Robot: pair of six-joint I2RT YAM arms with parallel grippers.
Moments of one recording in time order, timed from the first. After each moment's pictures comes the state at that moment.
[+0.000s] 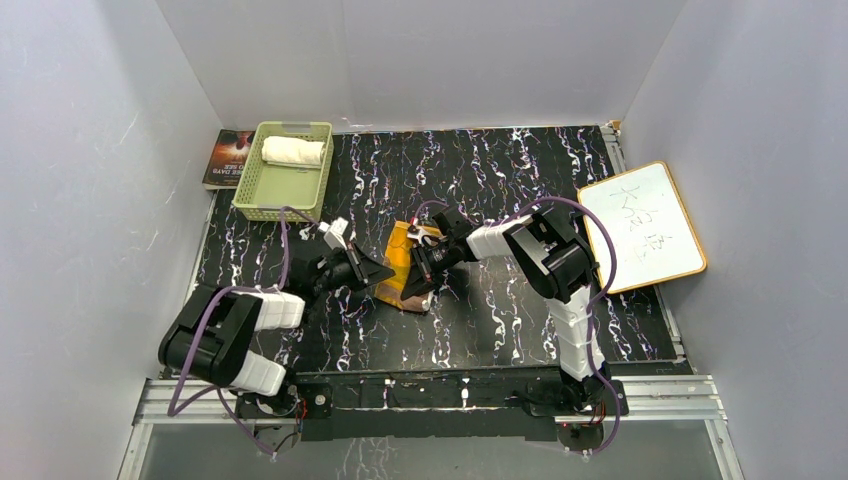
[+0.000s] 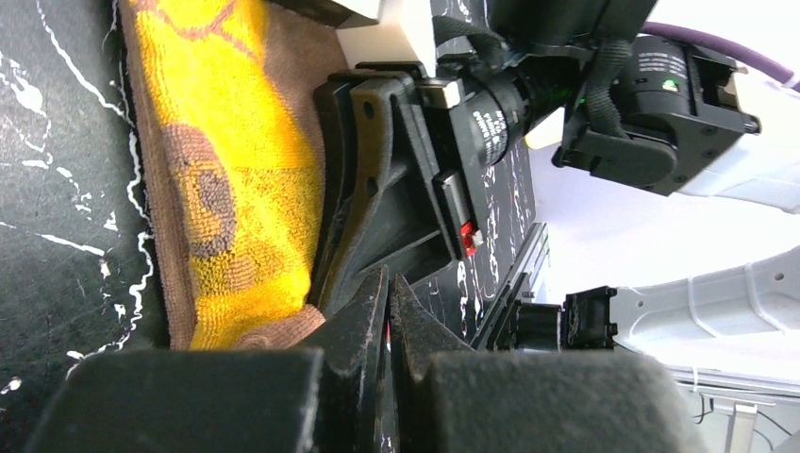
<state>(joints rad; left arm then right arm) -0.34 1.43 0.31 0.77 0.62 -0.89 0.59 2.15 1.18 -0.05 -1.04 0.52</state>
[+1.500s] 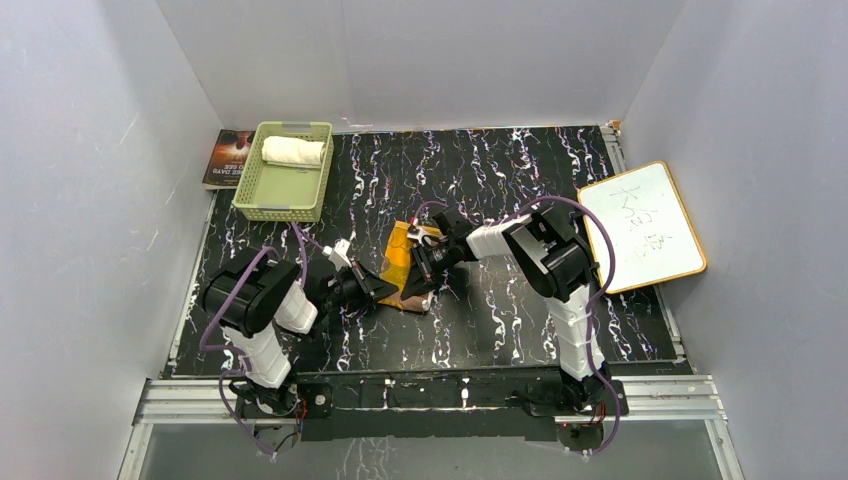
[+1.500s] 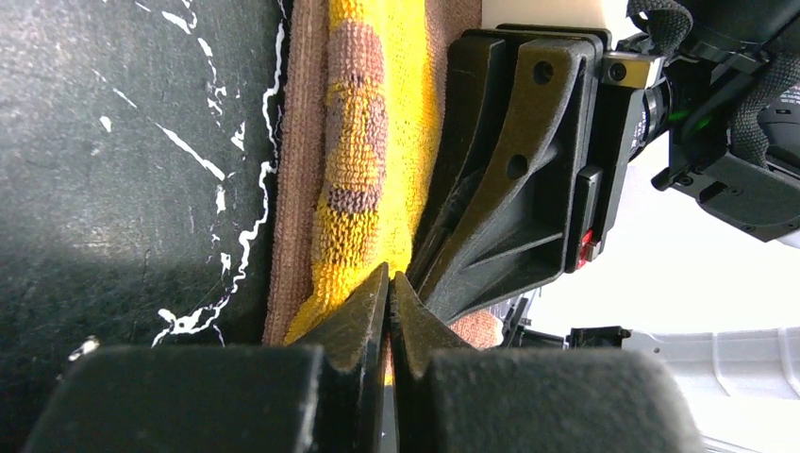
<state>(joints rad) -0.40 1.77 0.21 1.11 0.49 -1.06 0.59 2.16 1.18 -0.06 -1.05 0.52</state>
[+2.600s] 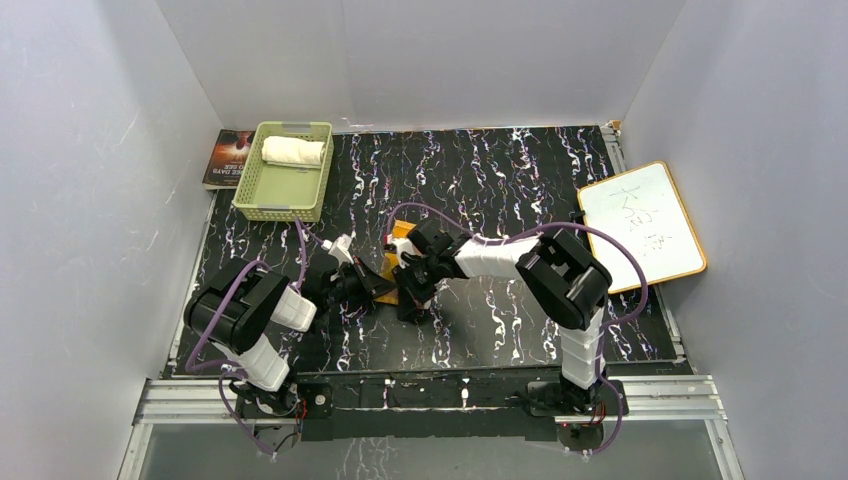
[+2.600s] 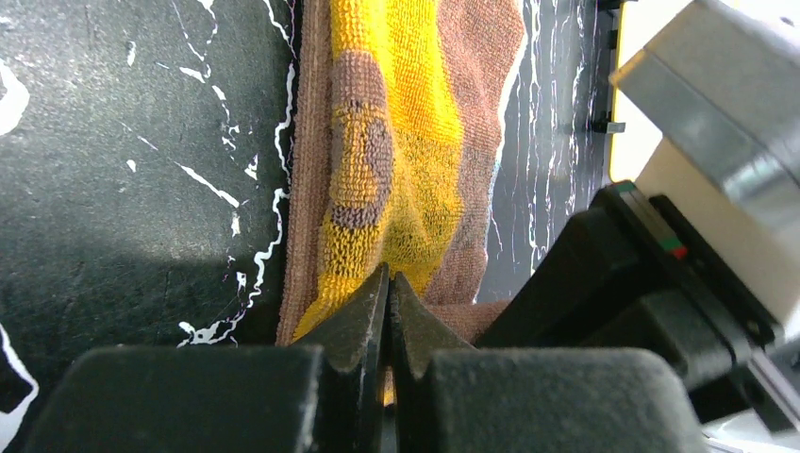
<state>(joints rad) -0.41 1.65 0.25 0.90 0.40 -0.93 0.82 1.94 1.15 -0.24 -0.61 0.23</state>
